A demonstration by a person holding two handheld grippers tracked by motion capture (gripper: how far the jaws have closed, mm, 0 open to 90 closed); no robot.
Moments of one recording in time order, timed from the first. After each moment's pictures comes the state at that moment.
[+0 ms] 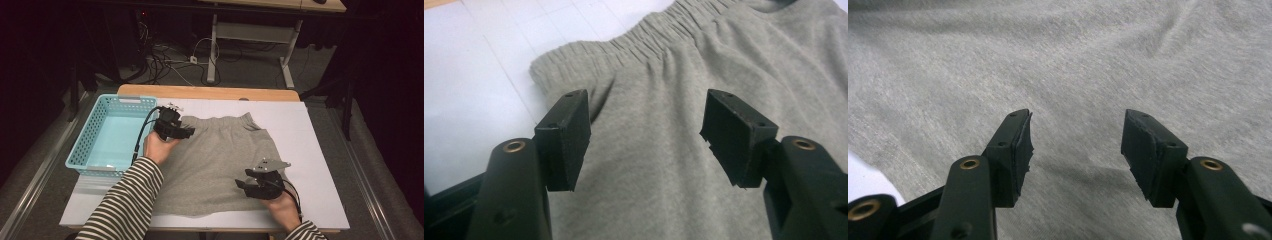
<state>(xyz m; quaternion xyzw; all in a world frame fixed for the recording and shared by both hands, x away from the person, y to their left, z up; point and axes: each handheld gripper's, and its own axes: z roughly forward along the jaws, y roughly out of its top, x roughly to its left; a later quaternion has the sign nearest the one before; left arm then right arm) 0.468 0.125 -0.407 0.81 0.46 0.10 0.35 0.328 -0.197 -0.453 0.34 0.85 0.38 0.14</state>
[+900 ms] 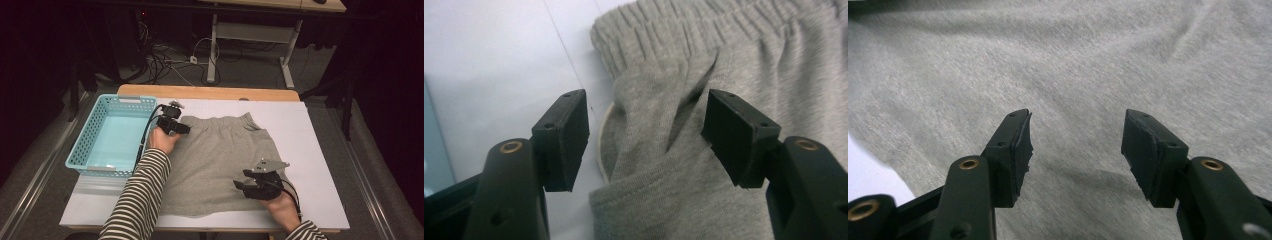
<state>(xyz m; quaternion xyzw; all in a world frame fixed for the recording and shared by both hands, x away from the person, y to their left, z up) 0.512 0.119 -0.442 0.80 0.53 0.10 0.24 0.327 -0.194 -0.453 0.33 0.85 0.38 0.13</state>
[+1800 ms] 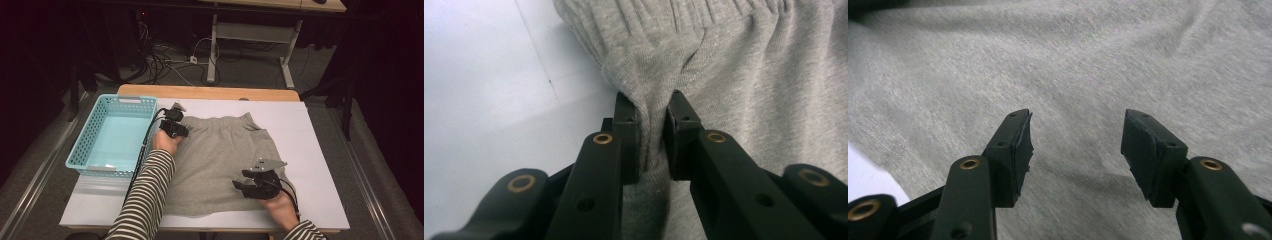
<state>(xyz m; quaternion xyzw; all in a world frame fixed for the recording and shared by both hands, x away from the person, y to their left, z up) 0.514 0.116 -0.452 0.80 0.55 0.03 0.24 0.330 -0.192 -0.456 0.33 0.85 0.38 0.13</state>
